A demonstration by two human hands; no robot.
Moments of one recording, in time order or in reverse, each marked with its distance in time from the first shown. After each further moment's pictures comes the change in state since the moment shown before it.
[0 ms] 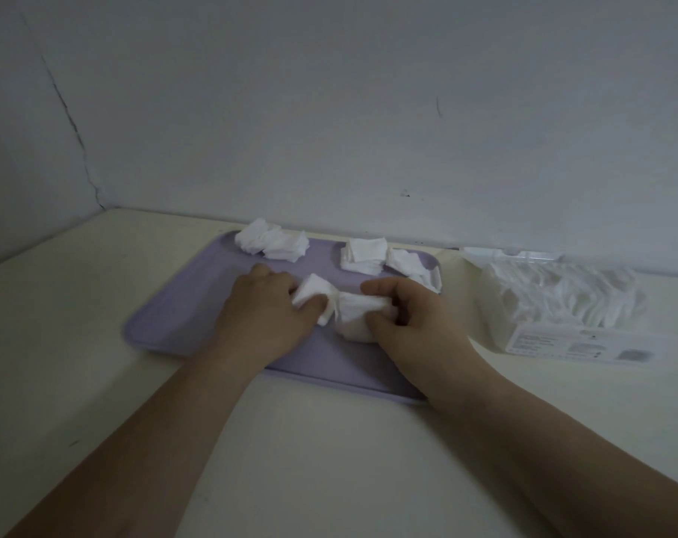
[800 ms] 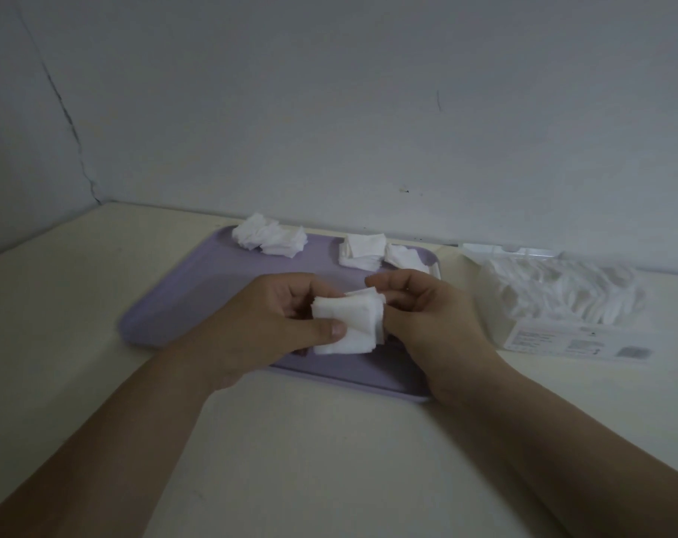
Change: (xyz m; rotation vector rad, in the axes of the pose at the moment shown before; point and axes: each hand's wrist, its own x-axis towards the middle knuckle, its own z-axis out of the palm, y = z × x) left_hand -0.025 0.002 -0.015 -0.871 -0.378 0.182; right_hand 0.006 0.008 -0.004 0.472 -0.022 0.145
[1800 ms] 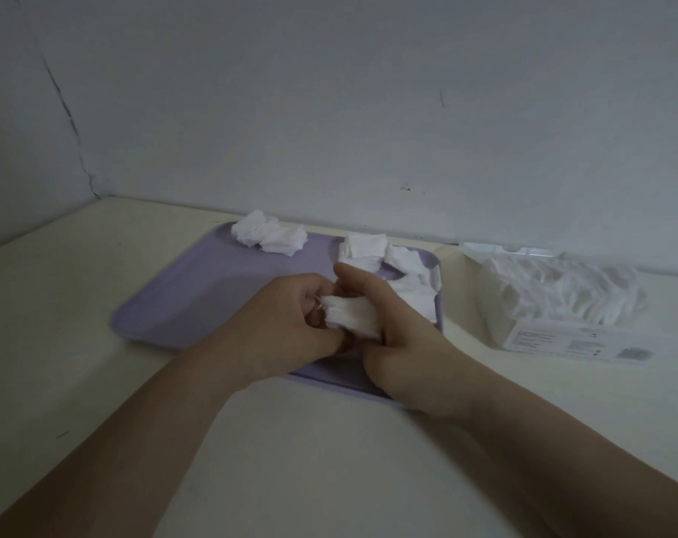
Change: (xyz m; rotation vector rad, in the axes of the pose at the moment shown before) left_hand 0.005 -0.006 0.014 0.263 0.061 0.052; right_hand -0.016 -0.002 0.012 -0.378 -0.384 -0.205
